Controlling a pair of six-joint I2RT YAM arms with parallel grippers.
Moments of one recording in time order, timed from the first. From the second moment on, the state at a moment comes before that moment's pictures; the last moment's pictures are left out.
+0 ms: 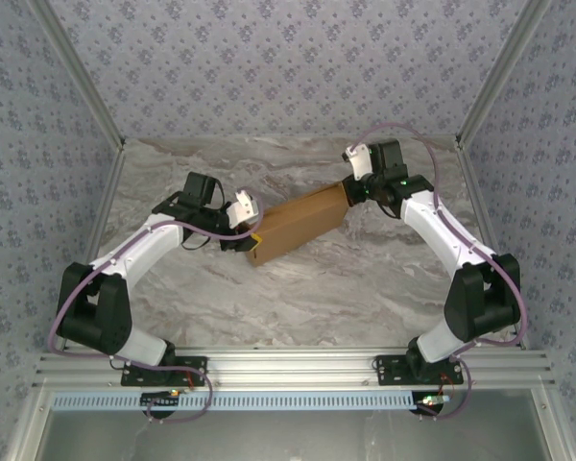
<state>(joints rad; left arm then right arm) -0.36 1.47 1.04 -0.53 0.70 0.74 0.30 1.55 1.28 -0.48 -0.15 -0.15</state>
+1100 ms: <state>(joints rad) -0.44 1.25 0.97 -0.33 0.43 0.19 0.35 1.58 1.37 -0.62 0.08 -0.06</state>
